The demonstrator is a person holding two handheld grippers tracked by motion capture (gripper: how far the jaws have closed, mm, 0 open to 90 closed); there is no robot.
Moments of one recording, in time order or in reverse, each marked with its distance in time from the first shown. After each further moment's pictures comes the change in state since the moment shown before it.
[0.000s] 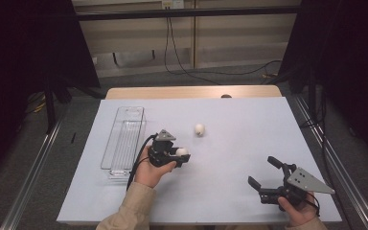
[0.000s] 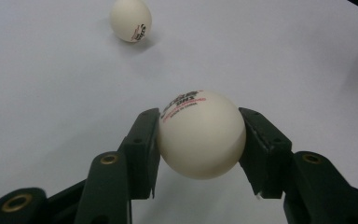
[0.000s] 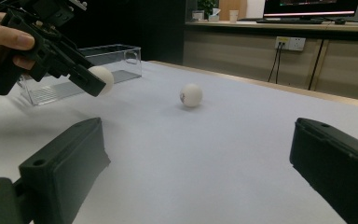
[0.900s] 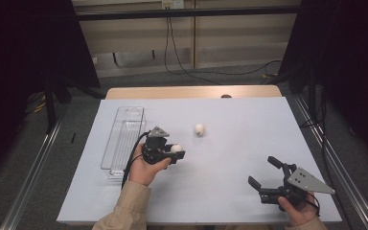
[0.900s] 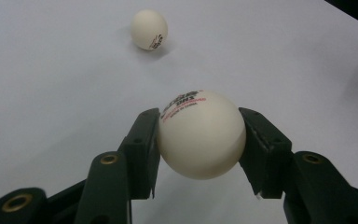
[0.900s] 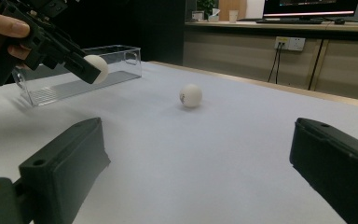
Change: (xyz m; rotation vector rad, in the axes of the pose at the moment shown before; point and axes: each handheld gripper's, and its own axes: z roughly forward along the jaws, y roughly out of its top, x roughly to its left) left arm 0.008 0.004 -0.016 -0.016 0.017 -0.021; right arm 0.000 0.000 0.000 -0.002 -0.002 0.005
